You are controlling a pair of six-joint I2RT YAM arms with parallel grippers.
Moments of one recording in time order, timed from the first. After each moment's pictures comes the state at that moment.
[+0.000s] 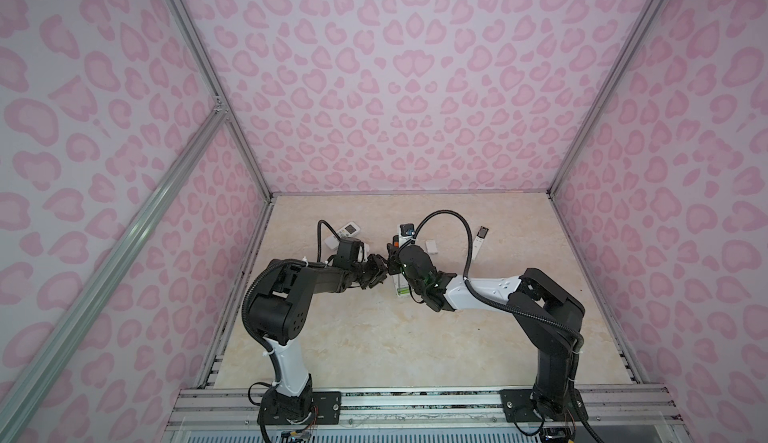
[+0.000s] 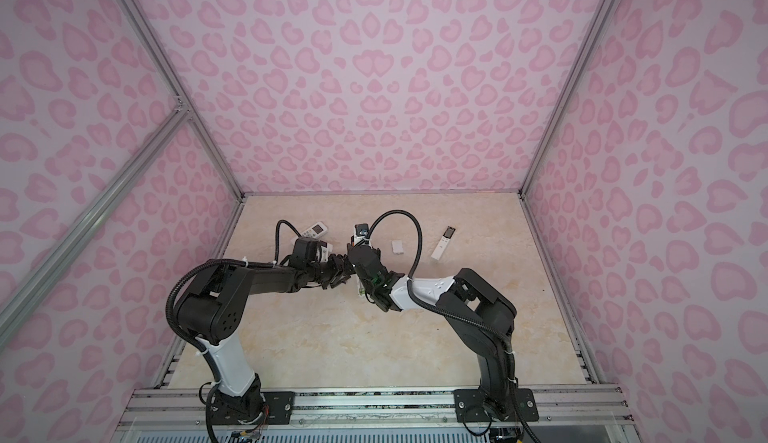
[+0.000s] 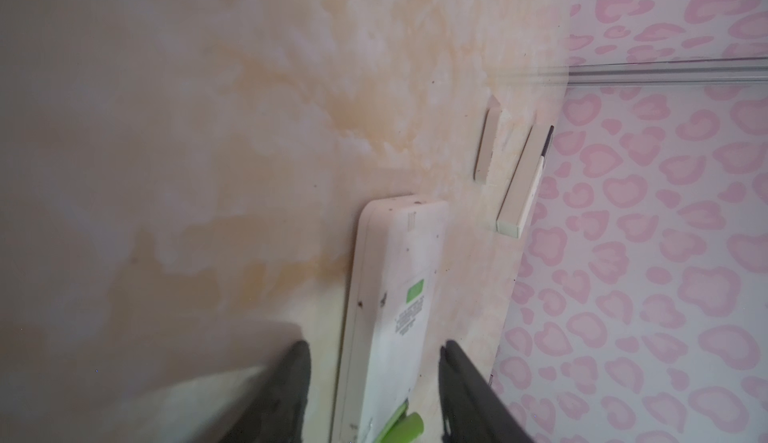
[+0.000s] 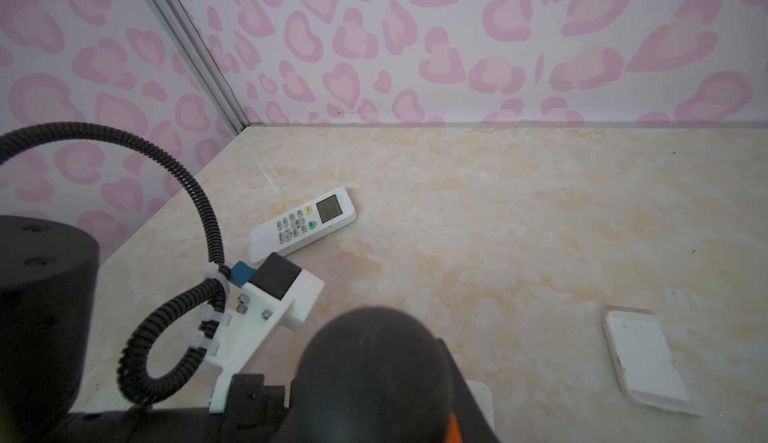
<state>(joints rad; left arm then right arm) -0.33 1.87 0.86 0.21 0.60 -0.97 0.90 1.91 1.11 0.45 0.45 0.38</state>
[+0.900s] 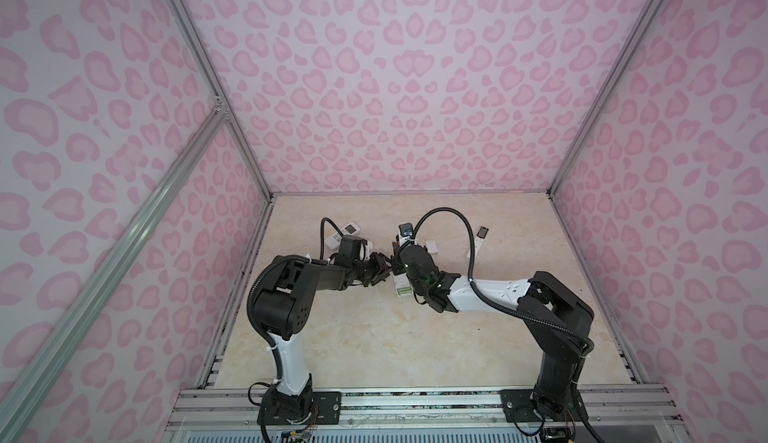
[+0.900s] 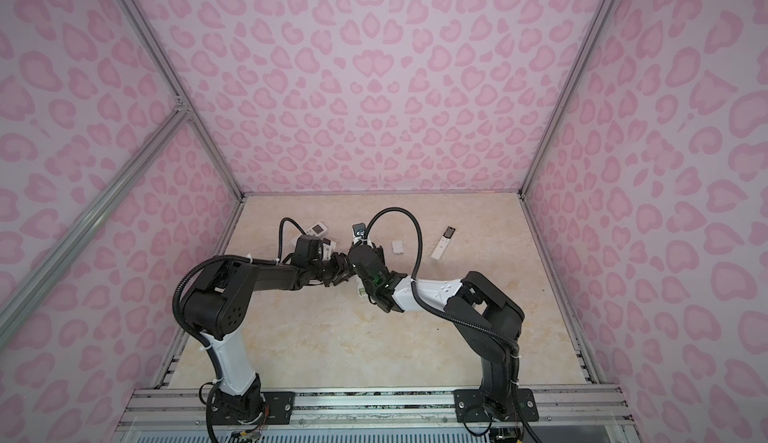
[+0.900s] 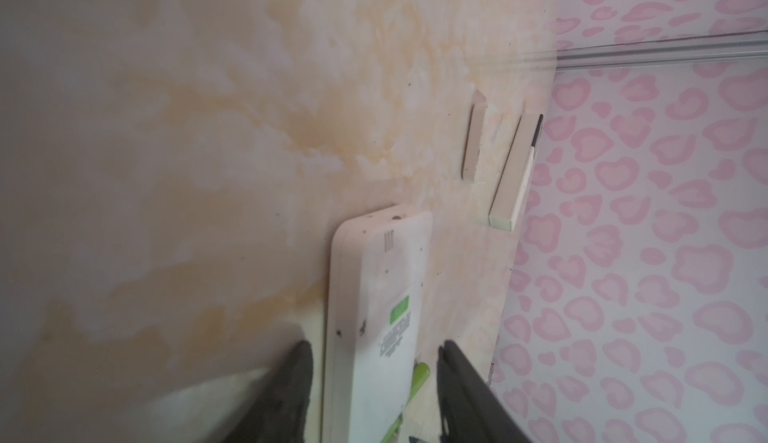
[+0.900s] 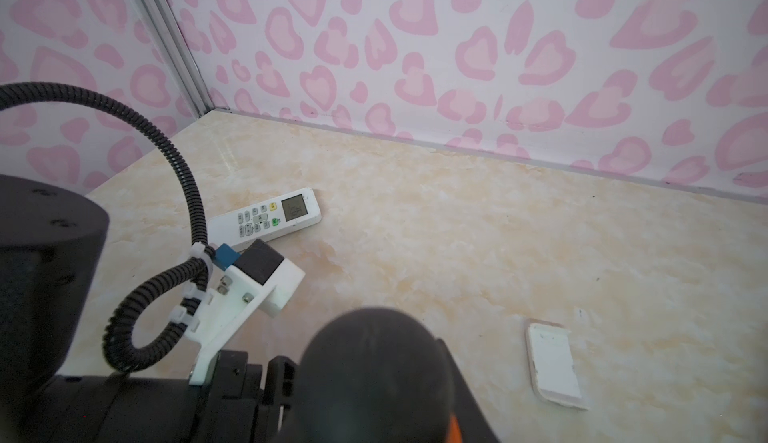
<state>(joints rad) -0.33 1.91 0.88 0.24 0.63 -0.94 0.91 1.85 1.09 0.39 0.54 0.24</state>
